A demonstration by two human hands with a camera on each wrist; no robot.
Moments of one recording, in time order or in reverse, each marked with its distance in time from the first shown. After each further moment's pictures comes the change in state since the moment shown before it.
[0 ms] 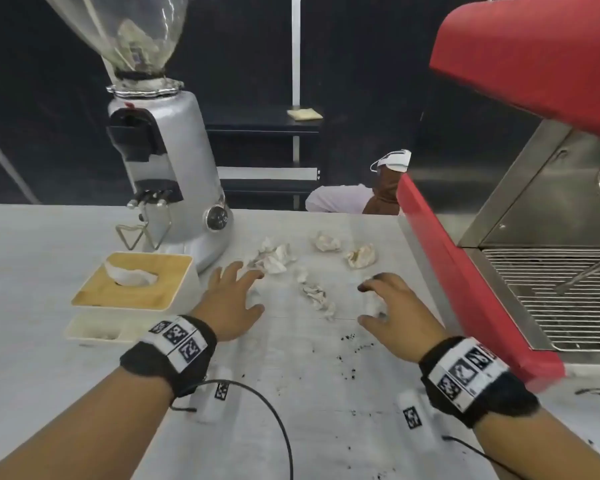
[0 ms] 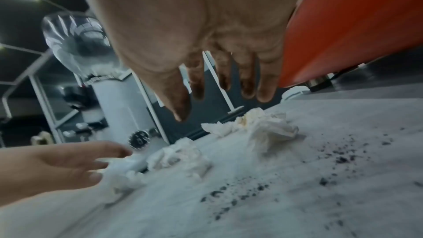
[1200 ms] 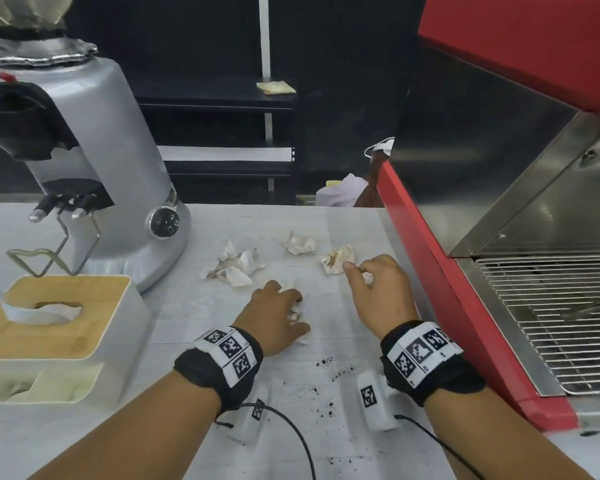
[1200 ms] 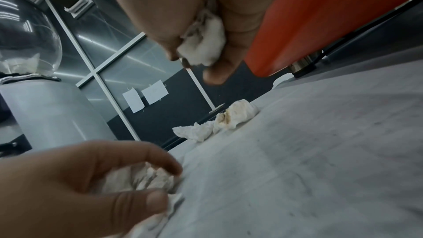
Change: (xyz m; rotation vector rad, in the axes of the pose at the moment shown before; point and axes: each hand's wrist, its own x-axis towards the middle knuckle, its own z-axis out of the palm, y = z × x) left_hand 0.079 0.072 0.069 -0.060 -0.116 0.144; right_hand 0.077 0.015 0.002 0.144 0.472 0.122
